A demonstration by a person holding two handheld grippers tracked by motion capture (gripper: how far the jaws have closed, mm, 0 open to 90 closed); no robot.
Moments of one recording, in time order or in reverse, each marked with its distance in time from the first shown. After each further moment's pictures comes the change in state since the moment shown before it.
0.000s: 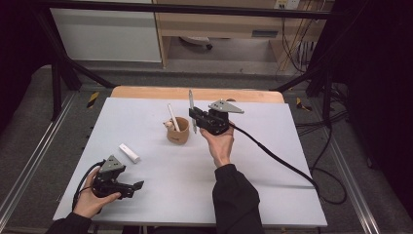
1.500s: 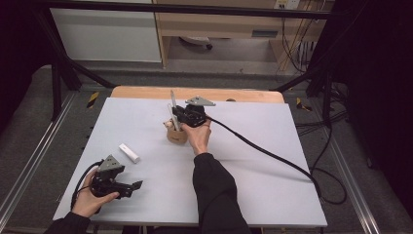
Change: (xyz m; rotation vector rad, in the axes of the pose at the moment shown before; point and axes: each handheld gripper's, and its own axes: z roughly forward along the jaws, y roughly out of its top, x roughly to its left) left arm 0.005 -0.003 0.000 -0.001 -0.013 -0.020; right arm -0.004 -0.028 0.094 0.089 0.005 -0.002
